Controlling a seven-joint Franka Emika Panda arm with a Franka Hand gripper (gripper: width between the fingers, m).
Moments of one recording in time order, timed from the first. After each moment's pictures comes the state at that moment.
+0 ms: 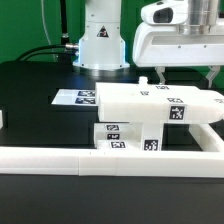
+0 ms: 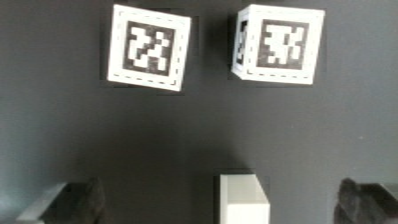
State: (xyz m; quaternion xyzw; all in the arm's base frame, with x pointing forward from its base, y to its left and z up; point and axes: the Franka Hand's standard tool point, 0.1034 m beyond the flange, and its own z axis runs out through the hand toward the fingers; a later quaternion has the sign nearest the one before) arm 0.481 0.136 0.067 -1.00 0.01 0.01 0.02
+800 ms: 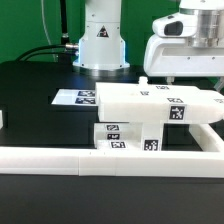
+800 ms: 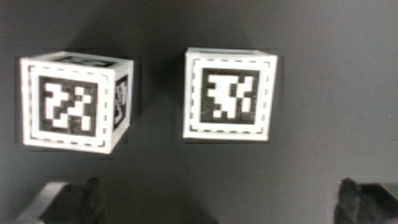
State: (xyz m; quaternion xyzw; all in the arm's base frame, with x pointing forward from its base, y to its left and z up) arm 0.470 0.159 0.049 -1.00 0.02 0.02 0.02
